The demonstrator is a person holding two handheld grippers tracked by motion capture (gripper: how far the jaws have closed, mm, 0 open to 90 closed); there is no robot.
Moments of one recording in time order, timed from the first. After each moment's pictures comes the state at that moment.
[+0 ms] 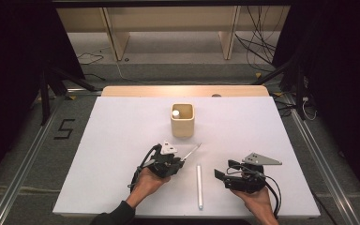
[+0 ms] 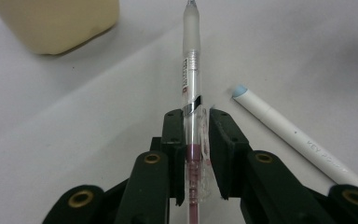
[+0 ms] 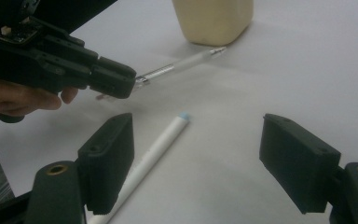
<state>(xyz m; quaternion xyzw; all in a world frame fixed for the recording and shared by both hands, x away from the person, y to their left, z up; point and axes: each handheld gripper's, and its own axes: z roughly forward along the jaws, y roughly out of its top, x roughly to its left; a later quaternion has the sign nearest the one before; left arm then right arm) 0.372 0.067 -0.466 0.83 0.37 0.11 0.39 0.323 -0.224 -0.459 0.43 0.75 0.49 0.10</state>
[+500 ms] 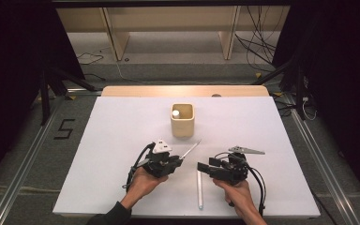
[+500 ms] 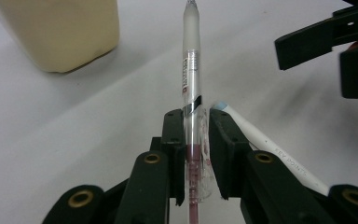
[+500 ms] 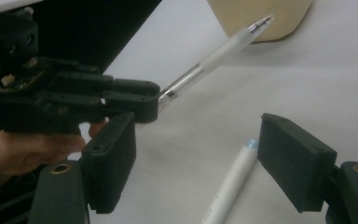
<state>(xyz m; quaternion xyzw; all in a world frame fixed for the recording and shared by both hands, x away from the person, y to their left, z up) 0.364 0.078 -0.449 0.82 0.37 0.10 0.43 0.352 -0.187 -0.465 0.48 0.69 0.53 -0.03</state>
